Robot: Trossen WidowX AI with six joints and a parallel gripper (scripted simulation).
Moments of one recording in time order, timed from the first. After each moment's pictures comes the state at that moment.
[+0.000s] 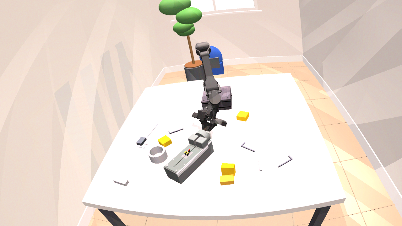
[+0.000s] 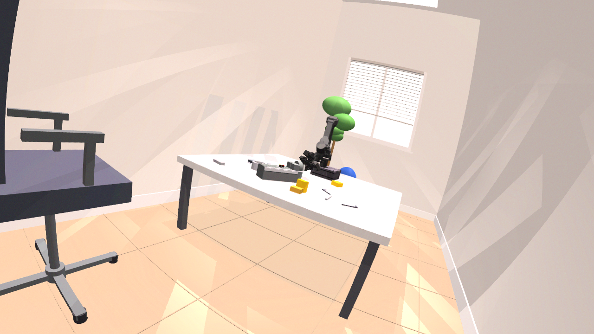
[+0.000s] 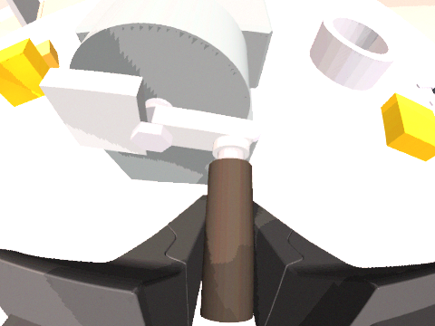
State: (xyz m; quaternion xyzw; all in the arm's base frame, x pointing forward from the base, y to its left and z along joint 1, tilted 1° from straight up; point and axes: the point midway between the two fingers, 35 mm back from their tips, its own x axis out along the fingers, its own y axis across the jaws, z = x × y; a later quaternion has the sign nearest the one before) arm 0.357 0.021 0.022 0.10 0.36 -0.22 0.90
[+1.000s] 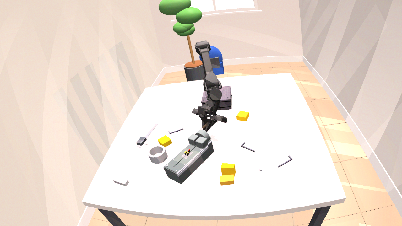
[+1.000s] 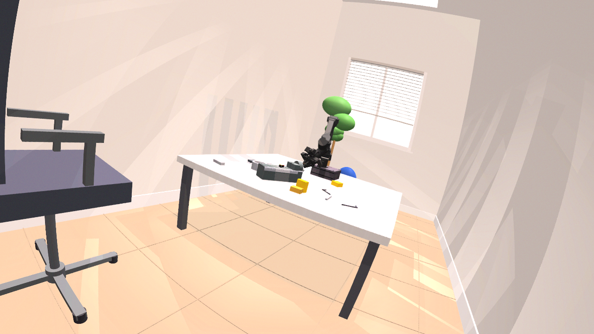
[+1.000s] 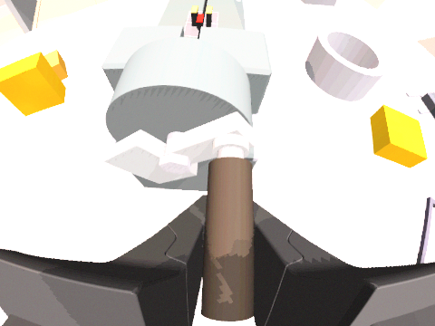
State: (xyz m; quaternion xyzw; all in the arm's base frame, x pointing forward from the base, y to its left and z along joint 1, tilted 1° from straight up) arm 0.360 0.027 0.048 0.09 0.36 -0.22 0.90
